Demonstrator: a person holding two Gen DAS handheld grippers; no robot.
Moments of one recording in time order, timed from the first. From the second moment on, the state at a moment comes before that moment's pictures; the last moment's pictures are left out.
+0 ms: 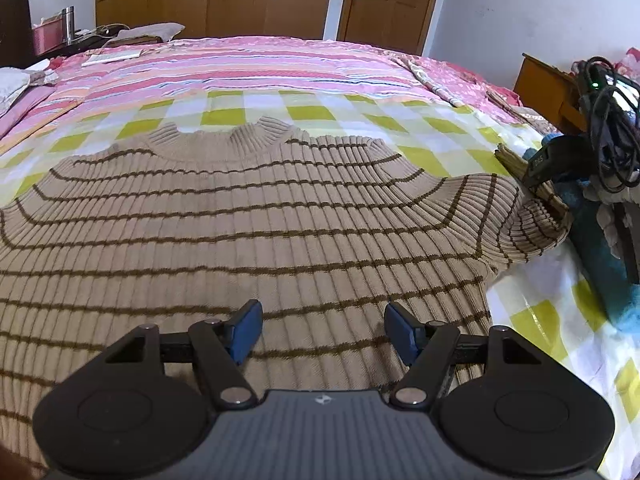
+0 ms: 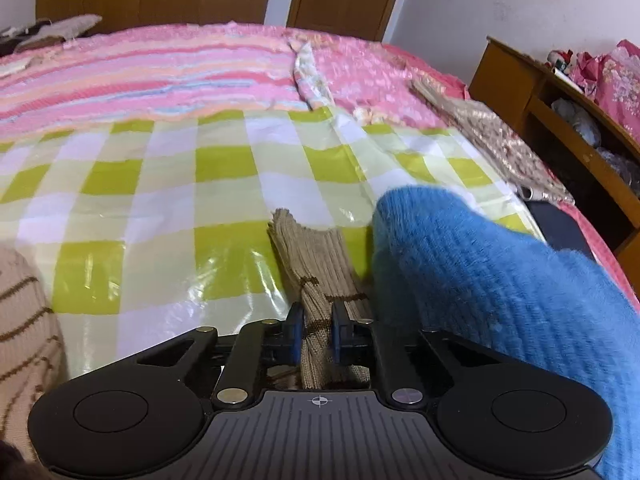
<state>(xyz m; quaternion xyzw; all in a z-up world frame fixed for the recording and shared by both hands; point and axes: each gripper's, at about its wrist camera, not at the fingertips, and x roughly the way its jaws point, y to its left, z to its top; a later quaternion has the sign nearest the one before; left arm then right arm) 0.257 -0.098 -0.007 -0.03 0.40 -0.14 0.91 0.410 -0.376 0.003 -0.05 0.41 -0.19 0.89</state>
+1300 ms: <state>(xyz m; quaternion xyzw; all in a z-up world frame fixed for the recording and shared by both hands) 0.188 -0.005 0.017 -0.09 0.39 -0.09 0.91 0.328 -0.207 0.107 -0.03 0.32 -0.03 0.95</state>
